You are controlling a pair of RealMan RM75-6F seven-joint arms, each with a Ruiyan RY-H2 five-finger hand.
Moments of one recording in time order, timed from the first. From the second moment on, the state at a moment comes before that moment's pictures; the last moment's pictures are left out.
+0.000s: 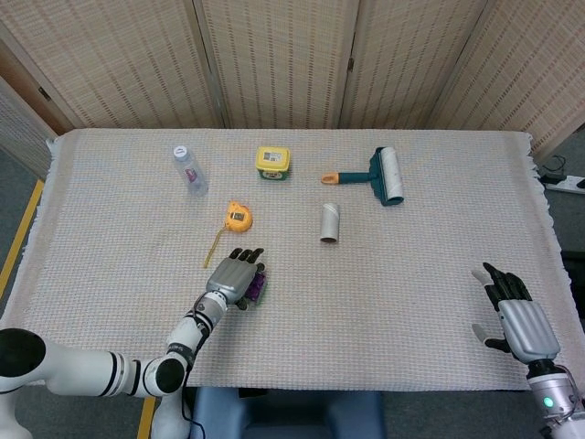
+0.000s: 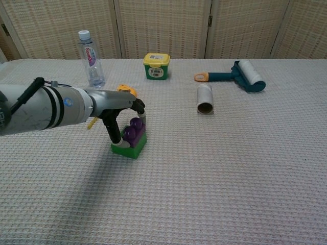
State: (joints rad) left arm -1.14 -1.55 -0.10 -1.67 0.41 0.93 0.64; right arm 0.13 -1.07 0.01 -1.69 -1.46 1.30 0.03
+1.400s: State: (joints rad) left arm -0.95 -1.48 -0.12 -1.79 0.72 1.05 0.46; right arm 0.18 -1.12 0.00 -1.60 -1.55 1.26 0.26
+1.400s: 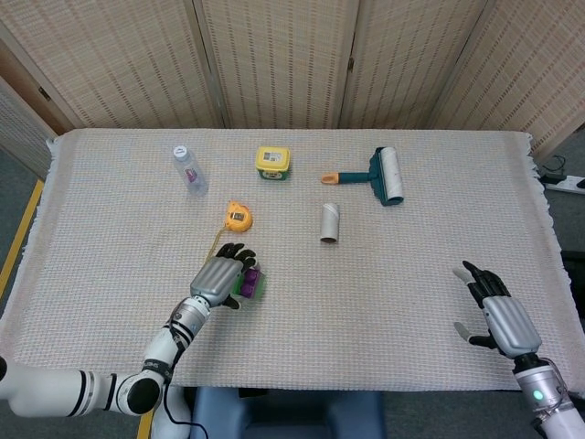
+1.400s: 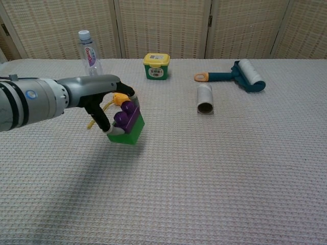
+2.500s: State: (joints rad) left arm -0.91 -1.40 -0.25 -2.06 0.63 1.22 0.51; right arm 0.50 -1.71 0.05 -1.17 -1.67 1.25 1.32
